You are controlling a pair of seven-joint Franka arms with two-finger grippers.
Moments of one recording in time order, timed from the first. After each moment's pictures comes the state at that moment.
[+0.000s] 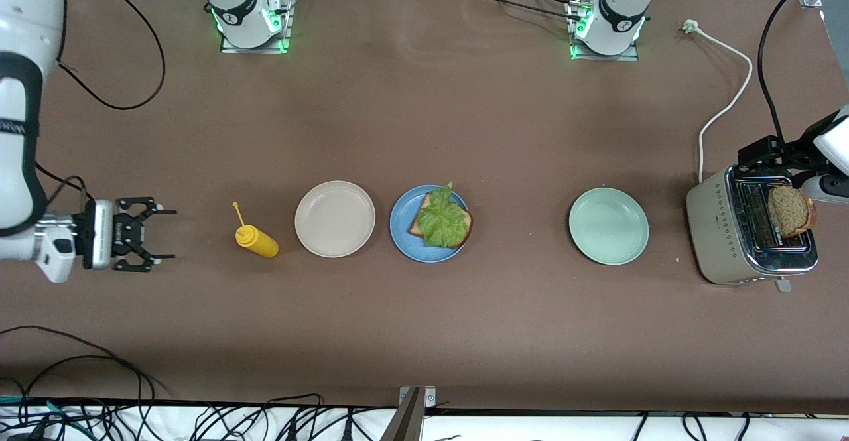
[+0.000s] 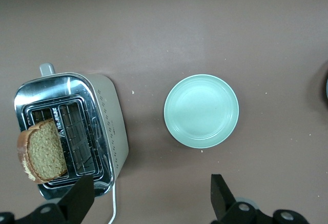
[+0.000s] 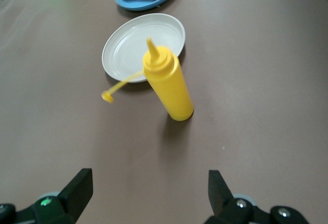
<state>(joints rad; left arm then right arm) 0.06 0.18 0.01 -1.49 -0.01 1.64 0.22 -0.08 0.72 -0.21 -1.29 0.67 1.57 -1.85</state>
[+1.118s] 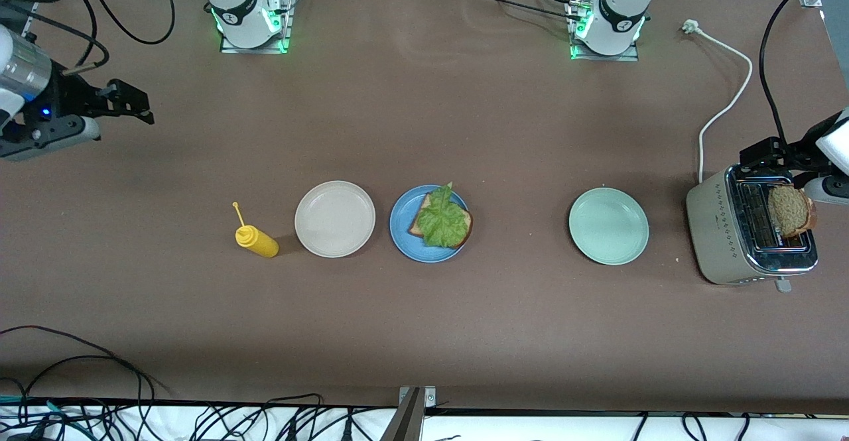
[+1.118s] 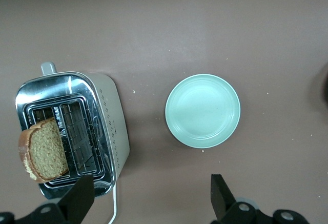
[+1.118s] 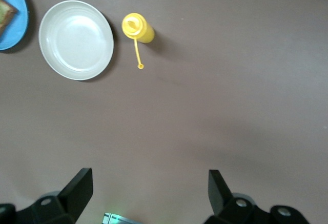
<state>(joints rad) 0.06 0.18 0.01 -1.49 -0.01 1.64 0.22 0.12 0.01 -0.09 -1.66 0.04 1.58 -0.27</state>
